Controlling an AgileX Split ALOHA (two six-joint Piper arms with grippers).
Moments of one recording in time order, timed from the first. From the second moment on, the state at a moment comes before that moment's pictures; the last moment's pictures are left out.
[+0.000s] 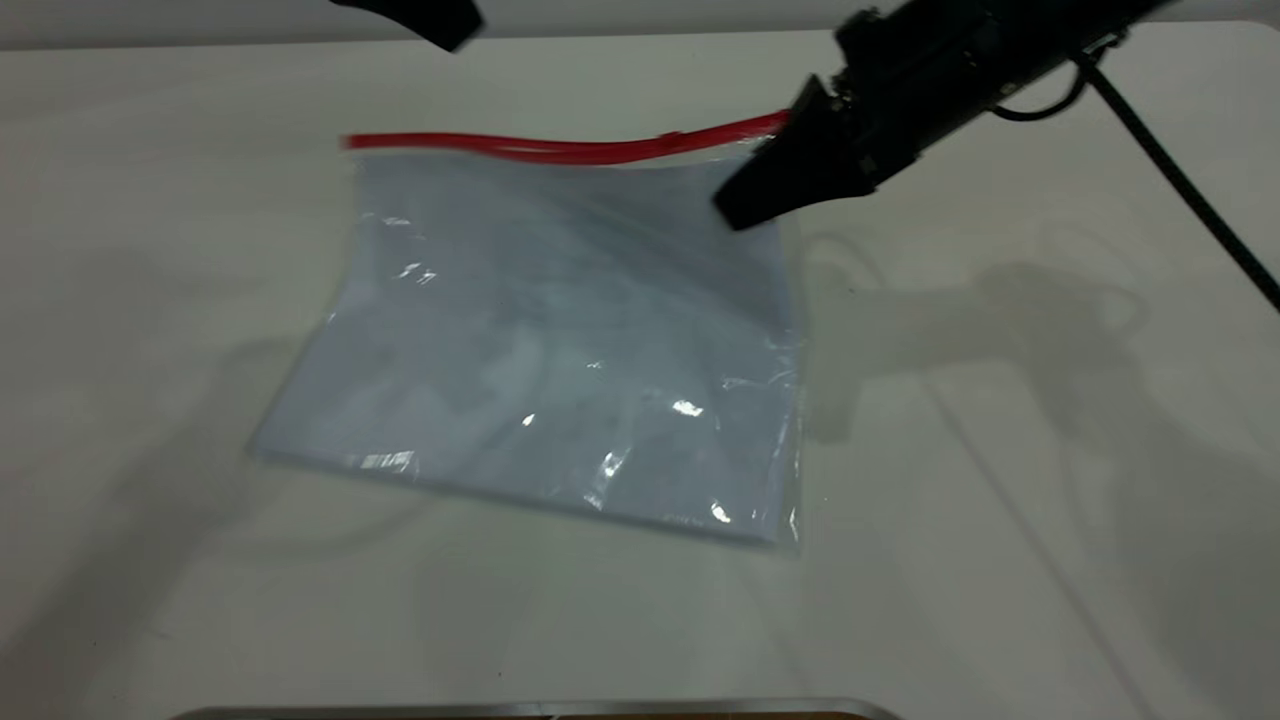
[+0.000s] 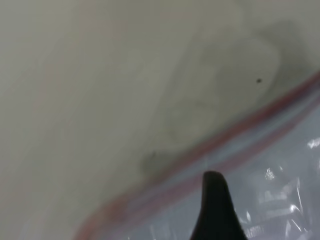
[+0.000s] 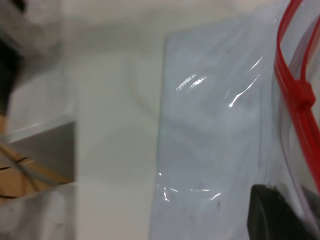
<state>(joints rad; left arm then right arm) -0.37 1.89 -1.25 -0.56 0.47 1.20 0.23 2.34 -1.36 1.24 1.01 -1.93</state>
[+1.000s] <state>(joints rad) -0.41 2.13 -1.41 -0.88 0.71 1.59 0.24 2.34 -1.38 1.18 1.08 -1.90</state>
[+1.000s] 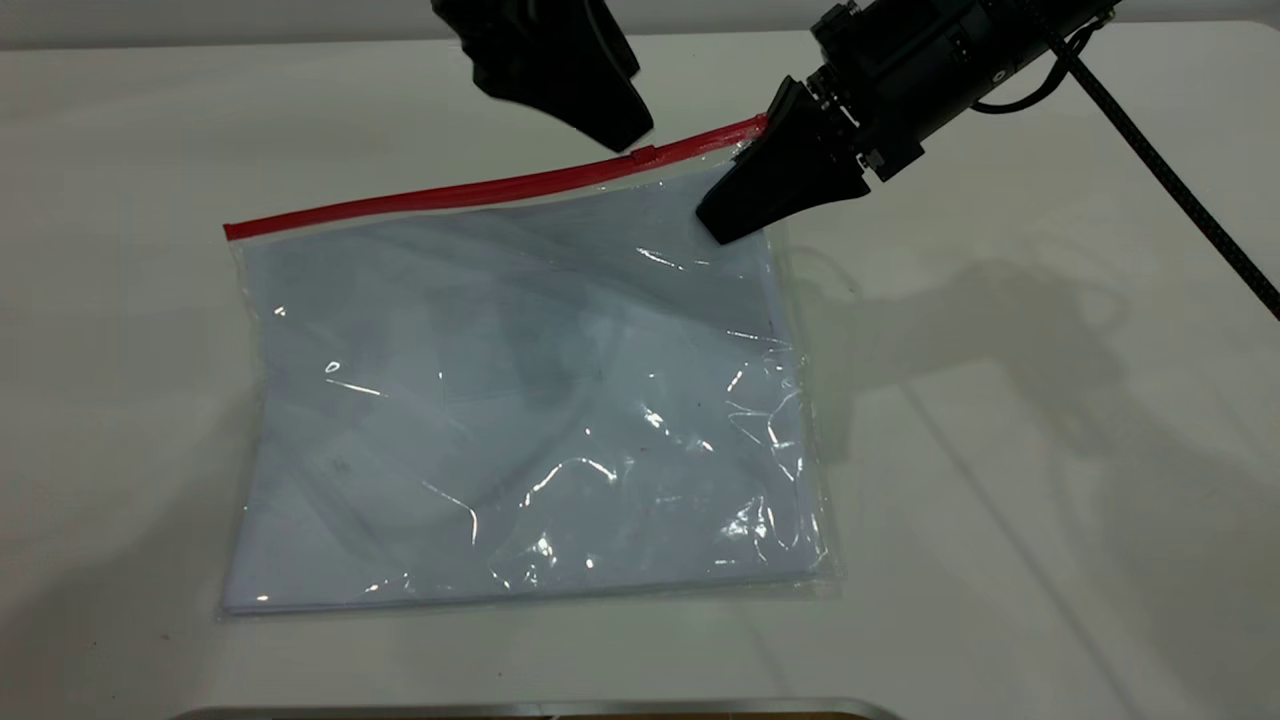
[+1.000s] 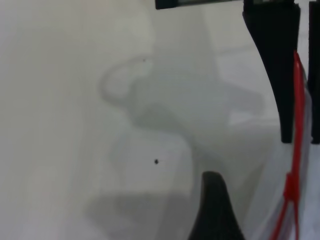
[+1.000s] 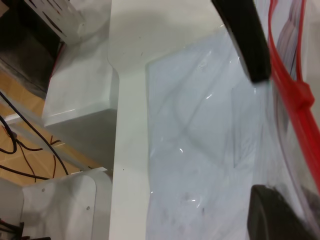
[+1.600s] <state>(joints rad) -0.43 2.21 -1.44 -0.96 0.72 1.67 0.24 2.34 -1.38 1.17 1.08 -1.90</state>
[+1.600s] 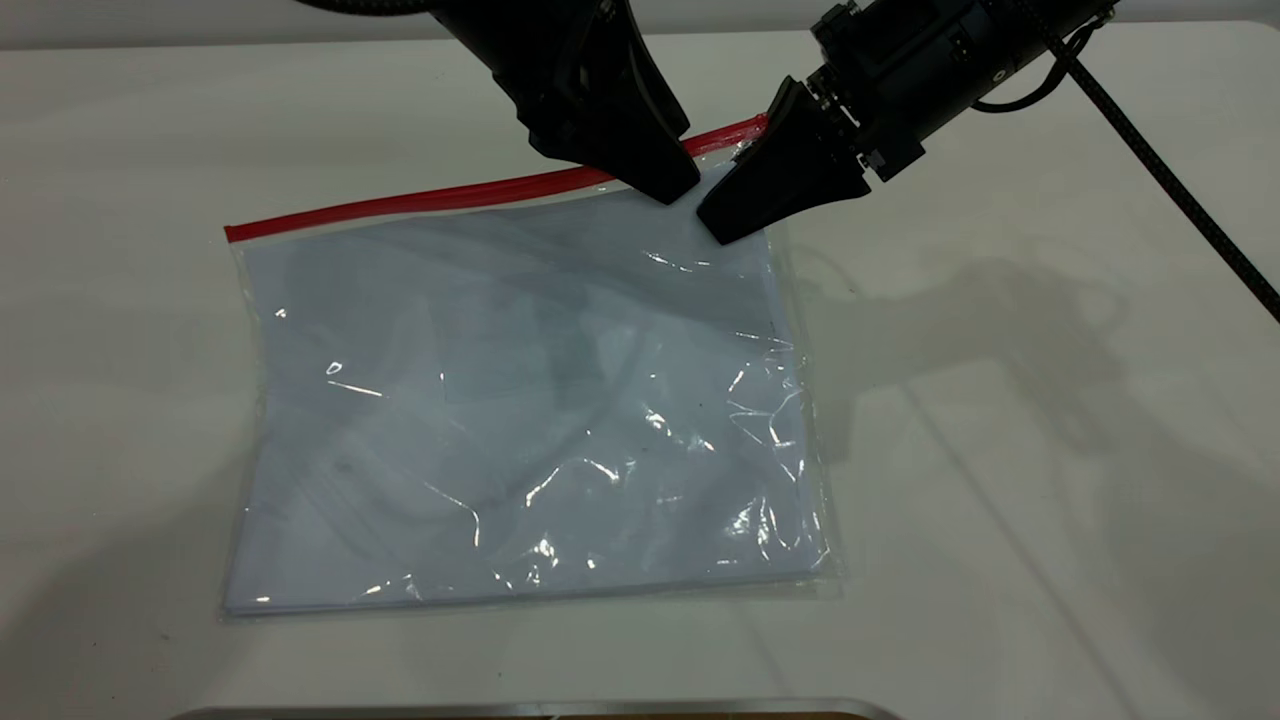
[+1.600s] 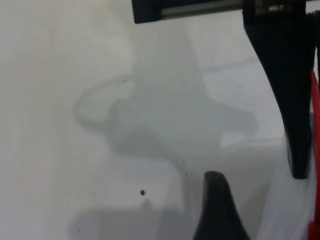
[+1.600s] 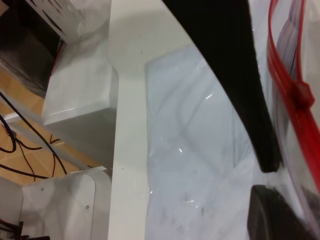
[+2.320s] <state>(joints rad) -0.43 2.22 -1.46 -0.97 0.75 1.70 0.24 2.34 -1.39 1.18 1.04 -1.90</state>
